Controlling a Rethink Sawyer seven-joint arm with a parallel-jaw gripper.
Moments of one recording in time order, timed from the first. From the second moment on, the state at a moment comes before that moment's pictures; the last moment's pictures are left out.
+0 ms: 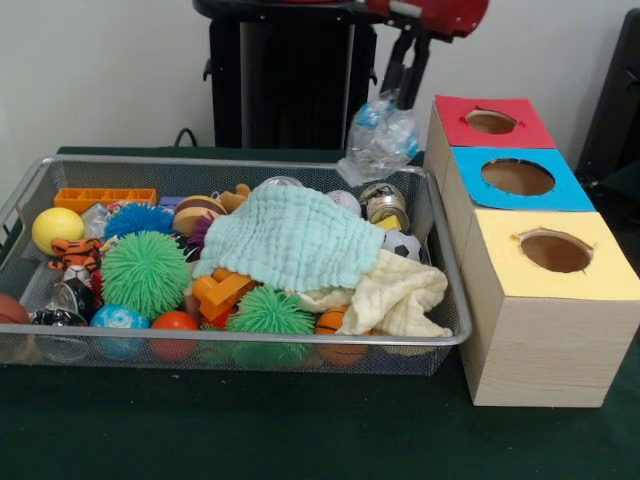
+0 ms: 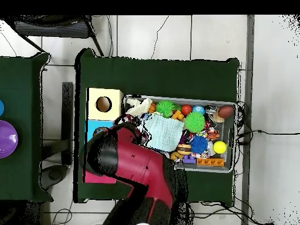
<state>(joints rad) 0.27 -0.73 -0.50 1.70 0.30 0.39 2.30</state>
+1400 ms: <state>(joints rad) 0.45 -0.71 -0.49 1.91 0.50 0.26 2.41</state>
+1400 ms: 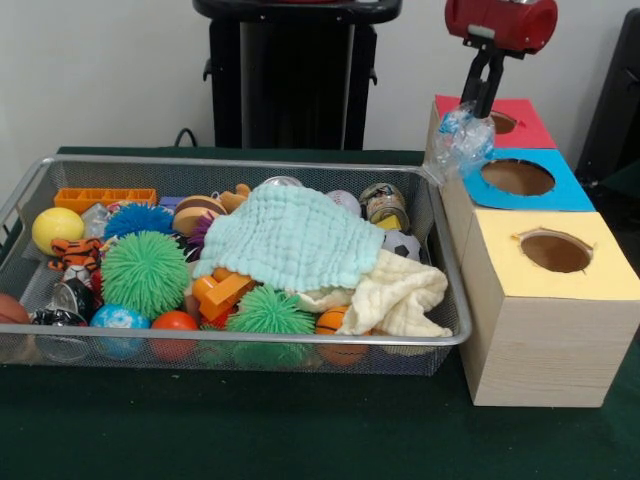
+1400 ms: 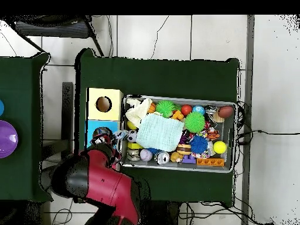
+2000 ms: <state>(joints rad) 0.53 -0.71 -0.49 1.95 0.59 0.26 2.44</state>
